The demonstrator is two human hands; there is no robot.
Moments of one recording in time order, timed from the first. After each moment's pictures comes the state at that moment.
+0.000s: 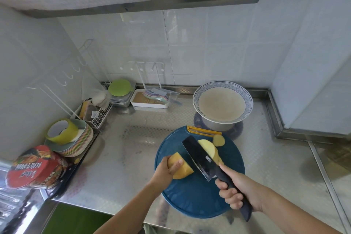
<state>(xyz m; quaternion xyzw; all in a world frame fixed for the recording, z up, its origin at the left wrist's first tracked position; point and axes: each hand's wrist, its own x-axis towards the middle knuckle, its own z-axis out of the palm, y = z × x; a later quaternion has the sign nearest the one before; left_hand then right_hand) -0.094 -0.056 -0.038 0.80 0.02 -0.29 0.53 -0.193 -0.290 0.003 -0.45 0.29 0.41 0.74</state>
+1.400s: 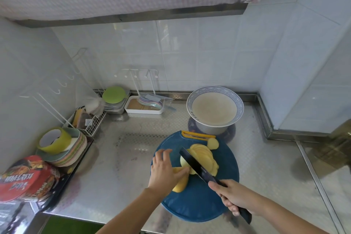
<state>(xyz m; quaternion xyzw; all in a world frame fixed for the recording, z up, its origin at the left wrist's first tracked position) -0.101 -0.075 -0.010 0.96 -0.12 -0.10 0.24 -0.209 -0.284 0.005 -0.70 0.21 0.34 0.59</state>
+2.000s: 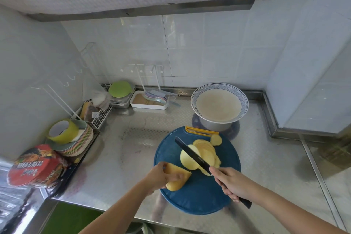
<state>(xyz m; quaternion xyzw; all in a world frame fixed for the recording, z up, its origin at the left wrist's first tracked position) -0.099 -0.042 -0.019 0.82 0.05 -0.38 0.42 -0.203 -0.281 0.022 -0.77 0.14 0.28 0.55</state>
